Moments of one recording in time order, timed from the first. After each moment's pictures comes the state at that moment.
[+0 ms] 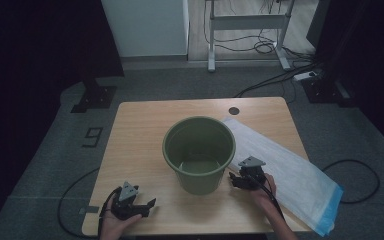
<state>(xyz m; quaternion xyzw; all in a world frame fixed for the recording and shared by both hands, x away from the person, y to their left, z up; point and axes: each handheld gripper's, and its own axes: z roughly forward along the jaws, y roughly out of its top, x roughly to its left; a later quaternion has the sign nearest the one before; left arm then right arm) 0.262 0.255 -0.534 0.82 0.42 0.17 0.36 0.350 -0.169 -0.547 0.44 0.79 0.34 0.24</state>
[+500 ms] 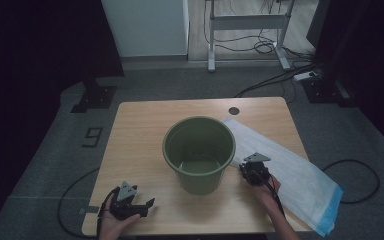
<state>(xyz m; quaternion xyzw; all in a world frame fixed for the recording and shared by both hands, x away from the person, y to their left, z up) 0.262 0.259 -0.533 0.81 0.42 0.17 0.36 0.362 -0.186 -0.548 0.48 0.78 0.34 0.23</state>
